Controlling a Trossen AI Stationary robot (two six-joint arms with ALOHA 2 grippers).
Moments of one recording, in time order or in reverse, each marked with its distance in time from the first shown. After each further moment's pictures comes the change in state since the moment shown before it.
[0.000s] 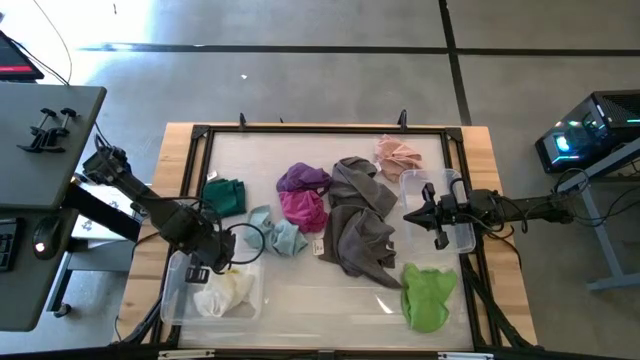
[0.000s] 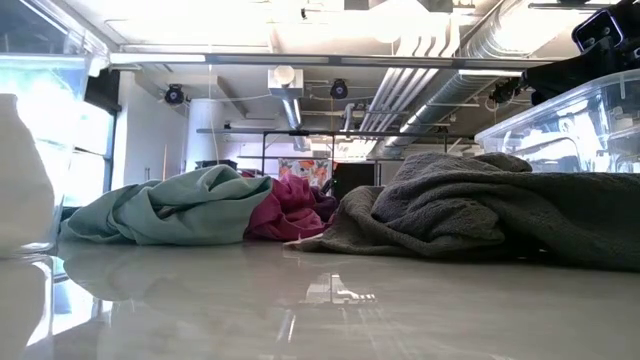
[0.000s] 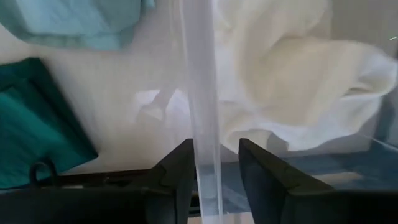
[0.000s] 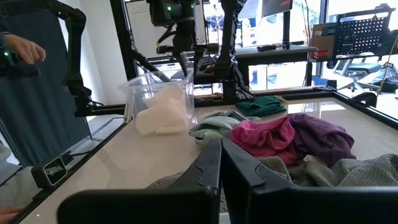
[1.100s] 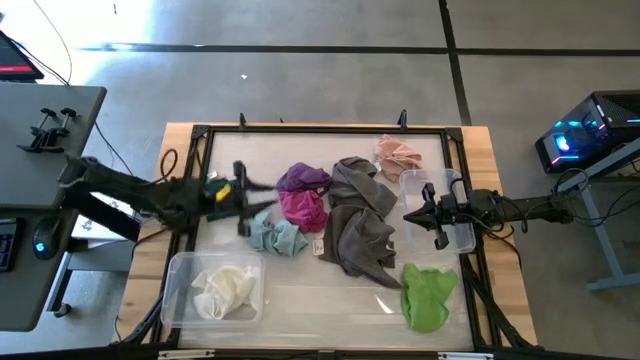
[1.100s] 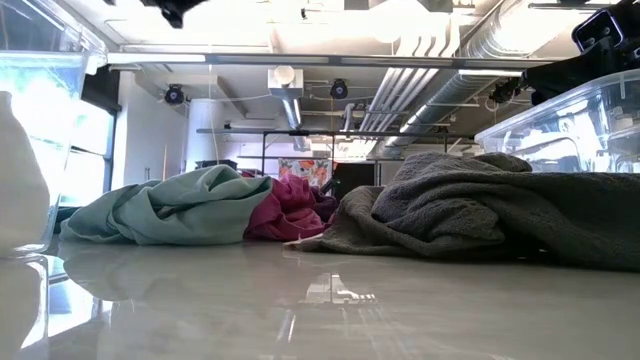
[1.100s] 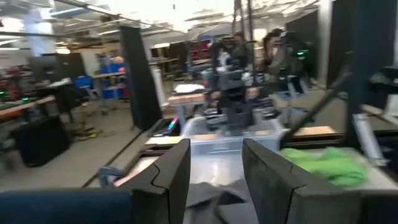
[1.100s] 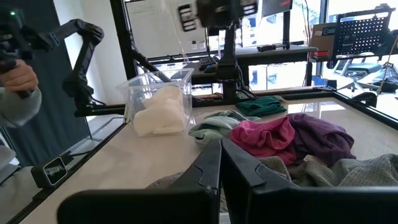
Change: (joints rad) left arm 0.451 -0.406 -0.599 1.806 -0.380 0.723; right arm 0.000 0.000 0.000 0.000 0.000 0.000
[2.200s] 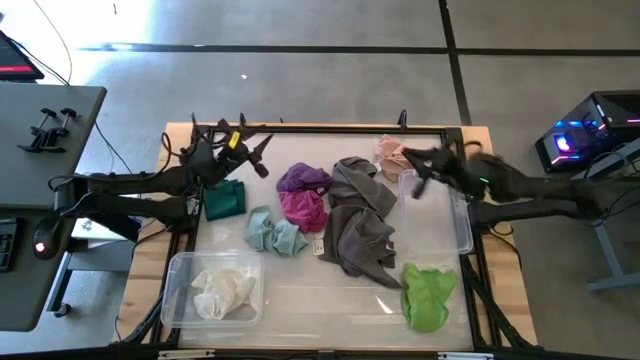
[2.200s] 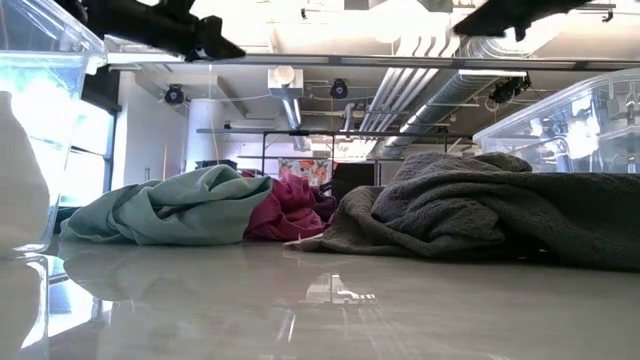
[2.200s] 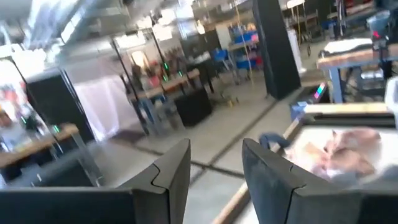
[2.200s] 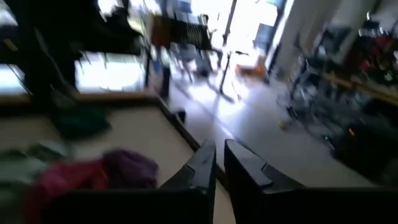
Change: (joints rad) left arm 0.464 0.088 0.015 0.064 -0.118 0.185; right arm -0.222 0.701 0.682 -0.152 0.486 -0.258
